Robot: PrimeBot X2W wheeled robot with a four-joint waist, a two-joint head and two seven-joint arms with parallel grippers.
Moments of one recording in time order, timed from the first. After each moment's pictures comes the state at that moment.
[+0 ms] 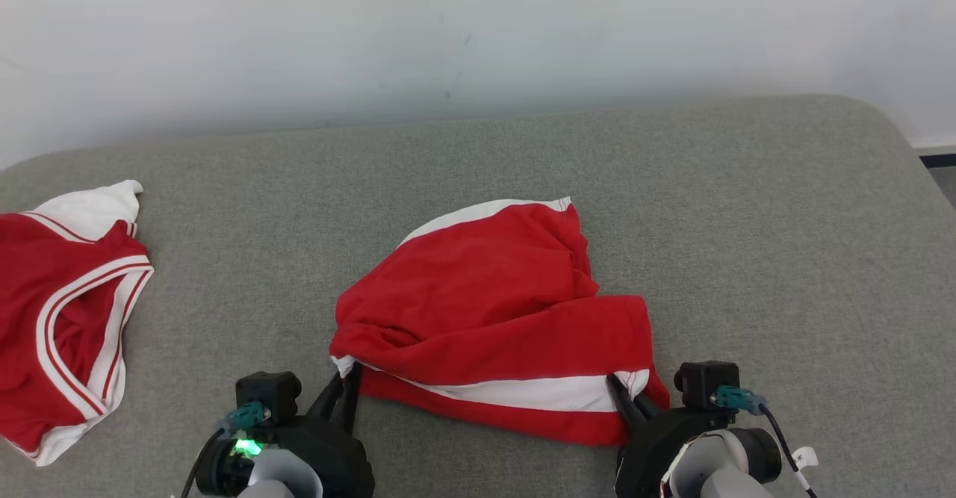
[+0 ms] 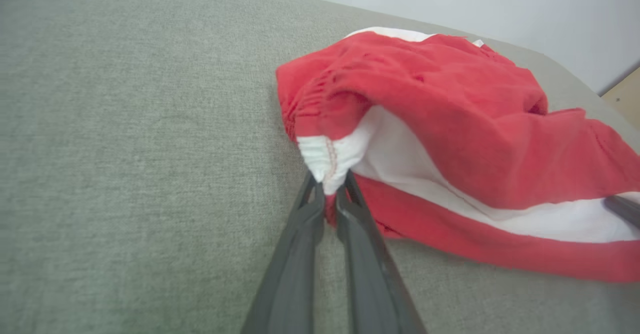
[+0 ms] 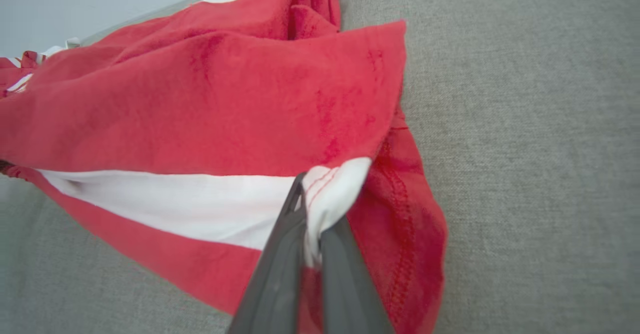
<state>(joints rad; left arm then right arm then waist) -0.43 0.06 -0.31 0.86 -0.44 -0.13 -0.24 -0.37 -0.05 0.33 0.78 0.44 0.13 -0.04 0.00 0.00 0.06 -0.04</state>
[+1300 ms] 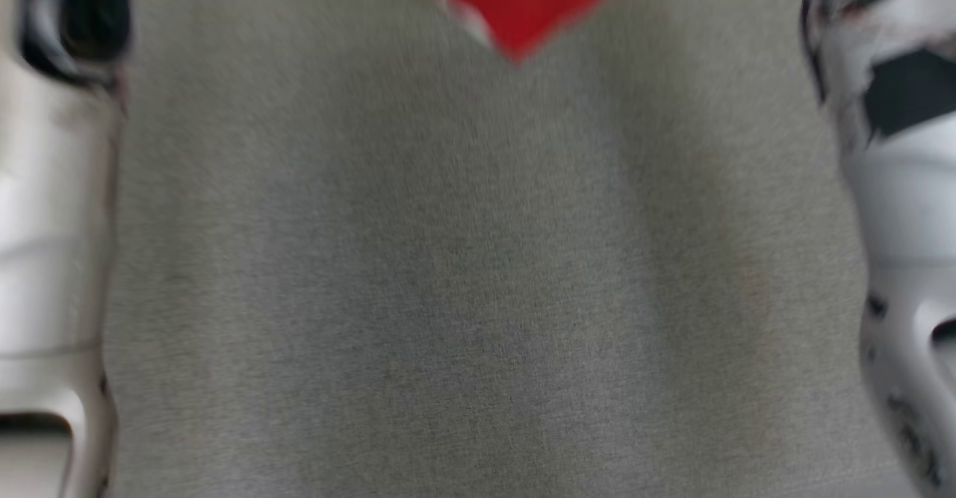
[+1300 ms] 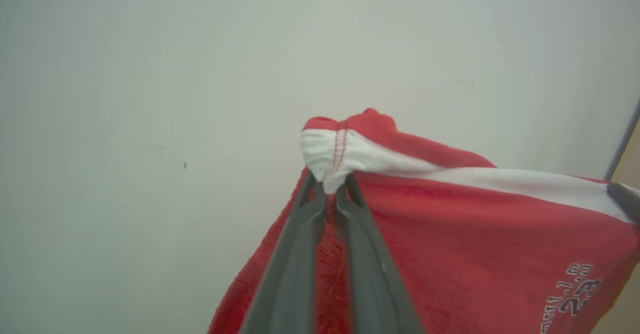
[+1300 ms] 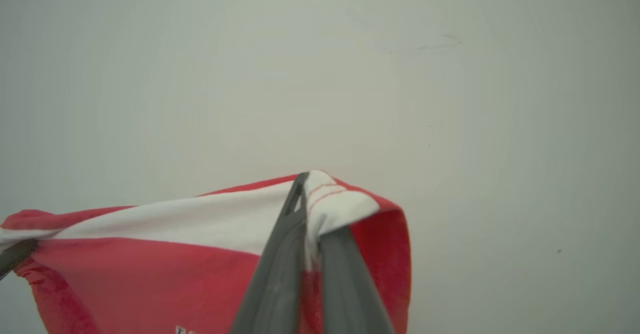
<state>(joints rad) -1.23 0.21 -0.18 0.48 -0.62 -0.07 -0.09 -1.34 -0.10 0.18 0.59 0.42 0.13 -0.08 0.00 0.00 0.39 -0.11</state>
